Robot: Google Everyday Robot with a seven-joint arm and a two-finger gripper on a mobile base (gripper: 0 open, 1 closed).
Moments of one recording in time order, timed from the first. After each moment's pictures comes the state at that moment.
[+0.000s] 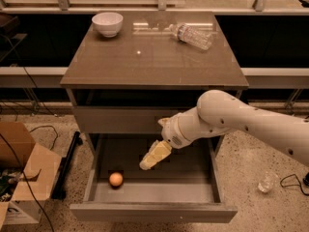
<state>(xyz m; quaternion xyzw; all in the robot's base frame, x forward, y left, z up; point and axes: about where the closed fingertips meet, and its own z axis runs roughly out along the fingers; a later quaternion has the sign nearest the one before) 0.530 -0.004 0.677 -0.52 0.76 0.25 0.28</state>
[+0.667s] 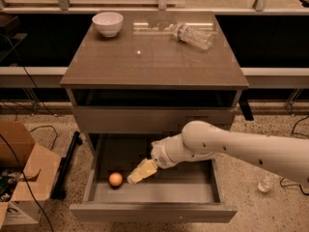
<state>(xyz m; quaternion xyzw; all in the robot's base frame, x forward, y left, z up) 0.527 0.034 0.575 -0.45 0.80 0.30 0.27</state>
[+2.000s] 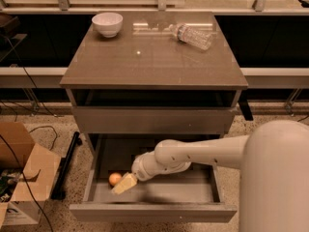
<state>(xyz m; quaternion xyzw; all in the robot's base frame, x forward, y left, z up) 0.539 0.105 0.455 -0.46 0.80 0.29 0.25</state>
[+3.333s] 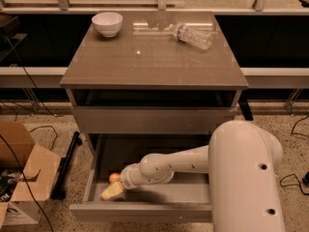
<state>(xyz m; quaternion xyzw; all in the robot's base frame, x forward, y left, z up) 0.545 0.164 0.371 -0.42 0.81 0.31 0.25</state>
